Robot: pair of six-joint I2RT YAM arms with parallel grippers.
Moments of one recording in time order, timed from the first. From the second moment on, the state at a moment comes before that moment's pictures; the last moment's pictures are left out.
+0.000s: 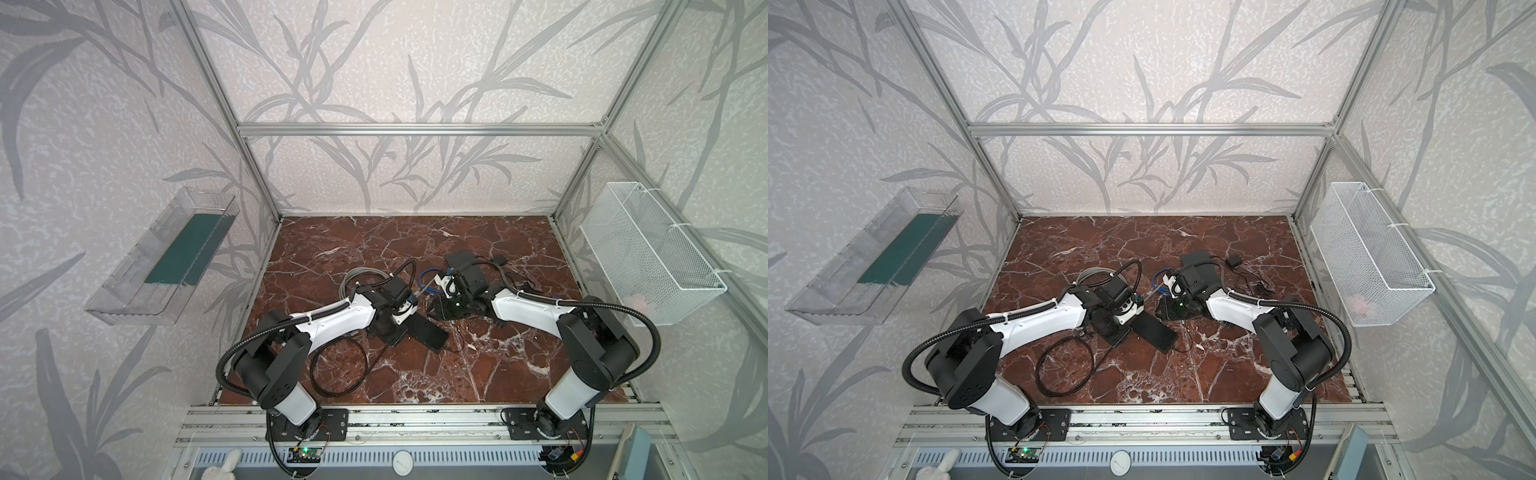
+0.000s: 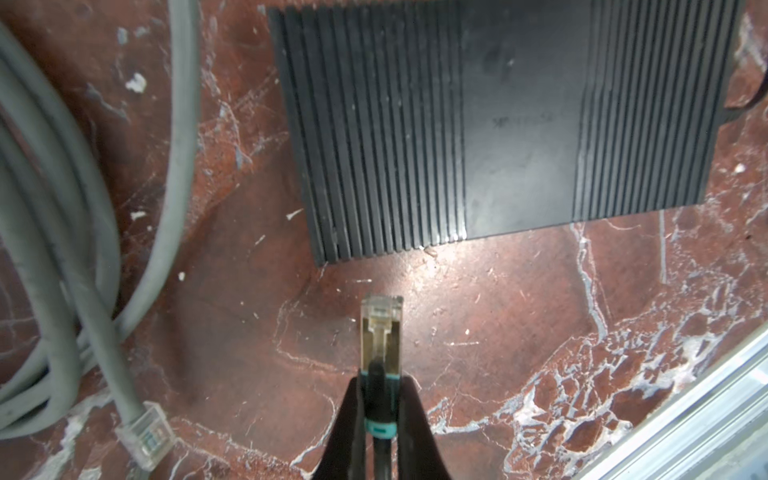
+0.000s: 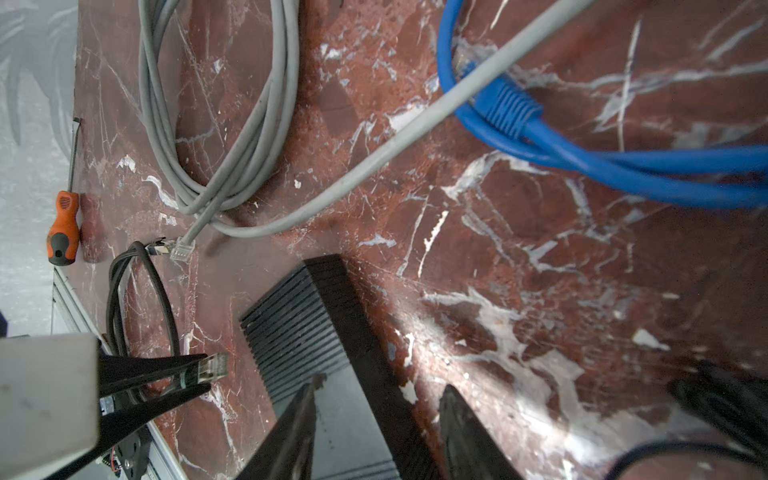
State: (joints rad) left arm -0.73 1.59 0.97 -0.75 0.13 -0.01; right arm 0.59 1.68 0.92 -0.23 -0.38 0.46
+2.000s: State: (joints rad) left arm -0.82 1.79 1.10 -0.75 0.01 -0.05; right arm 0.55 1.86 0.97 -0.13 -0.61 0.42
